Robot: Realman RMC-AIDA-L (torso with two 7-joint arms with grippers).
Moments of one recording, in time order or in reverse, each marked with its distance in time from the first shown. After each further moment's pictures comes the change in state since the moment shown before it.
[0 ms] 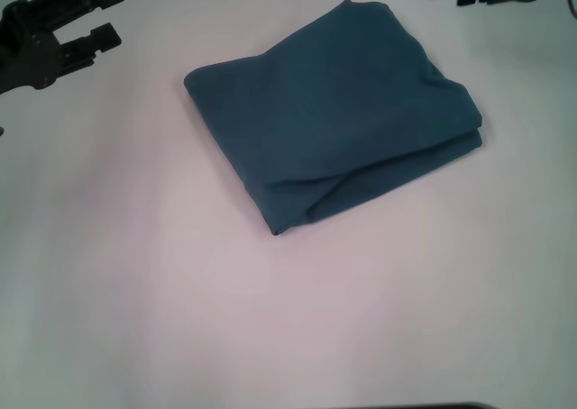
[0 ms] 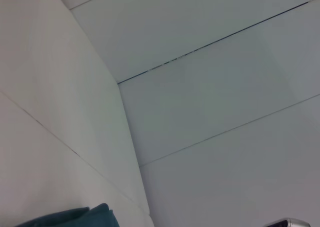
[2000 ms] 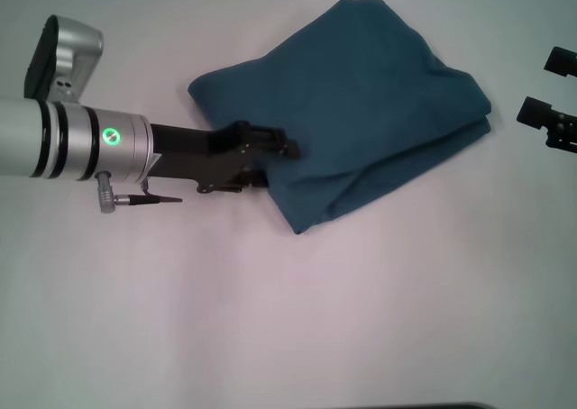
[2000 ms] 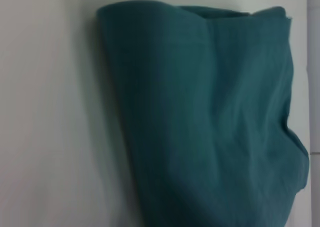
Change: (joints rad) left arm -0.231 -0.083 0.395 0.142 0.366 -0.341 -0.399; right arm -0.523 0.123 0.431 -0.037 0.535 -0.663 -1.373
